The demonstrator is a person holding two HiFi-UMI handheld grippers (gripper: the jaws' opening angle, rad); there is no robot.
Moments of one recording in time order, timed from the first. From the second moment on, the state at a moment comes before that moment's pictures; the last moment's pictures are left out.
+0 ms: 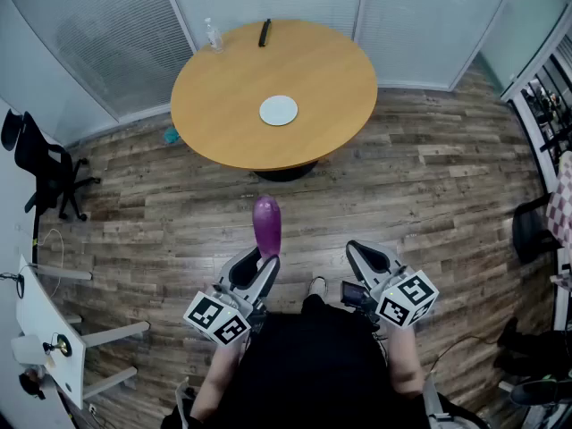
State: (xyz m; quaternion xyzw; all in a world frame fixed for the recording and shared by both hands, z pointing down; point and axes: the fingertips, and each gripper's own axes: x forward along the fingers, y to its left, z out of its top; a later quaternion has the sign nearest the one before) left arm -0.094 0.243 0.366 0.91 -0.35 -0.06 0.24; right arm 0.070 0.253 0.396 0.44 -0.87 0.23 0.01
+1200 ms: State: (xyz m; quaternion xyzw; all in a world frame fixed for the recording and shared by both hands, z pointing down) left arm -0.047 0.240 0.387 0.90 -0.36 0.00 0.24; right arm 0.087 0.246 0.420 0.39 -0.88 0.26 0.02
